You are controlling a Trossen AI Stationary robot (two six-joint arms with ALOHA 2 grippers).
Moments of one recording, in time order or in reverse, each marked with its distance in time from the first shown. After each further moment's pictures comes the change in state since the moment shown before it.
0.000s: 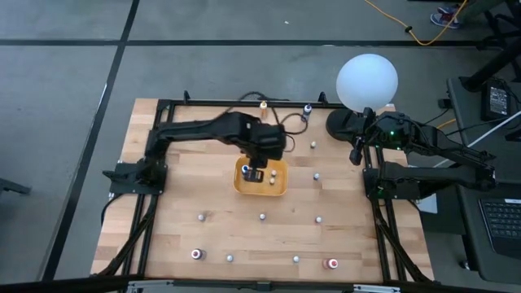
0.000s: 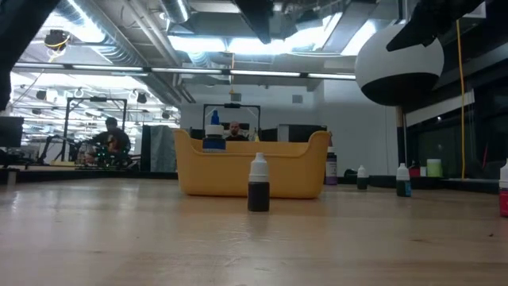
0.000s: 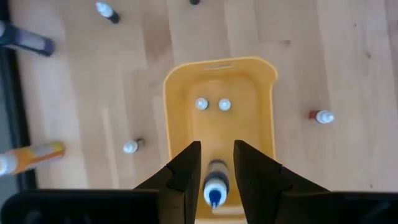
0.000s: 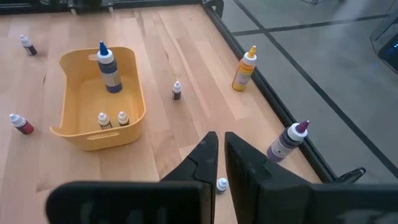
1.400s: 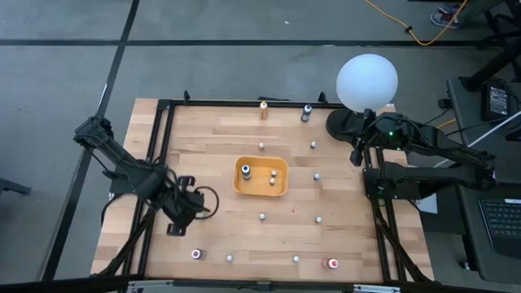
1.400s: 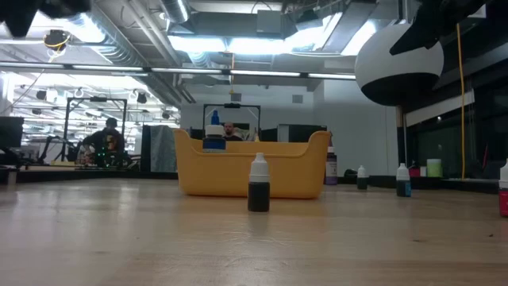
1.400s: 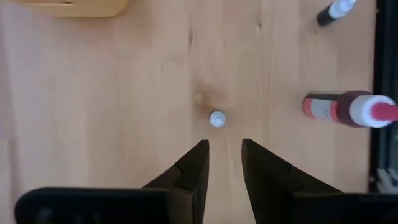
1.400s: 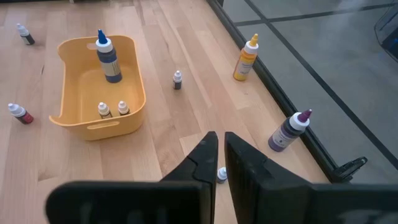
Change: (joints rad) left arm -0.667 -0.737 -1.143 0.299 -0.079 -0.768; right arm 0.000 0.000 0.000 -0.039 0.000 0.009
